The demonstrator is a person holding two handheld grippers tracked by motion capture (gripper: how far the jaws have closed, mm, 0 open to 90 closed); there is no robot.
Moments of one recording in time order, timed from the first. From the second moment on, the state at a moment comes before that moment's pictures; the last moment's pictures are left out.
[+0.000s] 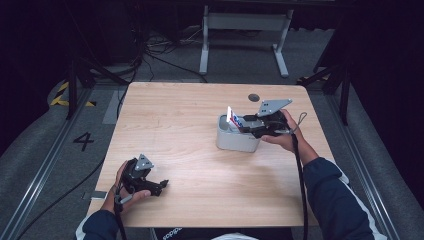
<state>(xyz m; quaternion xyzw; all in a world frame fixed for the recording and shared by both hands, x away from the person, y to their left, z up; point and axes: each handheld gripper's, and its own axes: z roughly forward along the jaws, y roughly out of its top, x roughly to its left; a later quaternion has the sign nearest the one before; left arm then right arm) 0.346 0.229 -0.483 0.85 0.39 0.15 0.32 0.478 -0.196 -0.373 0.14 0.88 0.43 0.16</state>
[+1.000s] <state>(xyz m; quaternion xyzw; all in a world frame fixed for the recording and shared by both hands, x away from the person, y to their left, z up) 0.346 0.229 -0.484 0.85 0.39 0.15 0.32 0.465 -0.199 -0.362 0.16 0.88 0.42 0.18</state>
